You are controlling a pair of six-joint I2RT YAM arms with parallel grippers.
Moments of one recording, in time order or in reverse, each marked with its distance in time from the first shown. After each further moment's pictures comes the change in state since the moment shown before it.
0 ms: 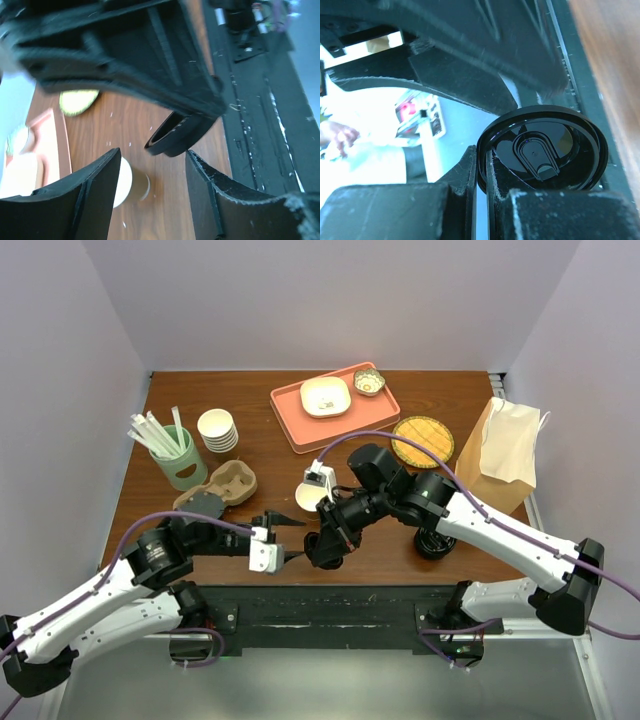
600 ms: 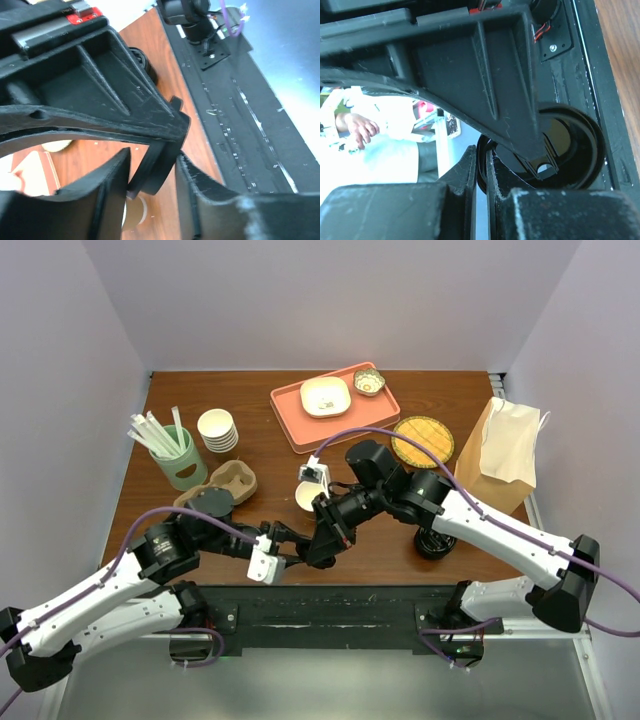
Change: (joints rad) left arm 0.000 0.063 0.040 -0.042 0.185 0.127; right arm -0.002 0.023 0.000 0.093 -0.095 0.046
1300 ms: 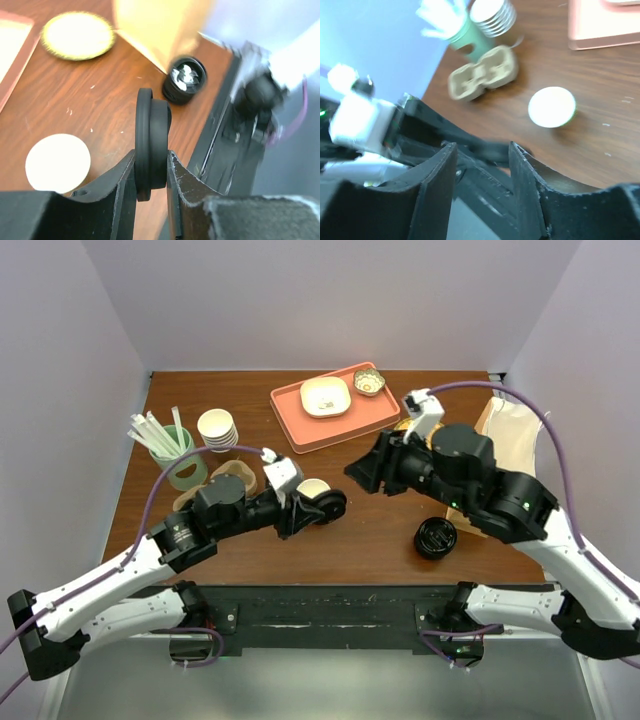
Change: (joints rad) left arm 0.005 0.131 0.034 0.233 -0.438 -0.858; right arm -0.006 -0.212 0.294 -0.199 0.987 0.187
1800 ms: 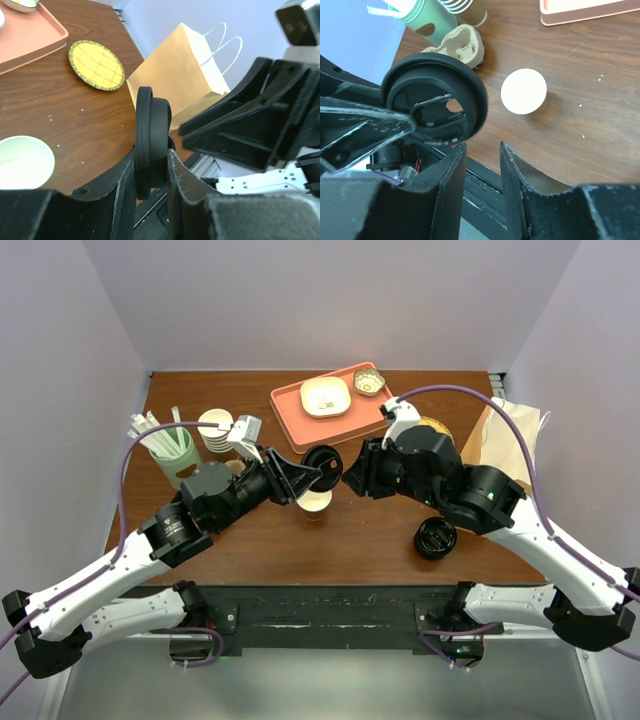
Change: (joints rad) left arm 0.001 0.024 0.122 0.041 -0.369 -0.613; right arm 0.000 0.042 -0.063 -0.049 0.083 -0.006
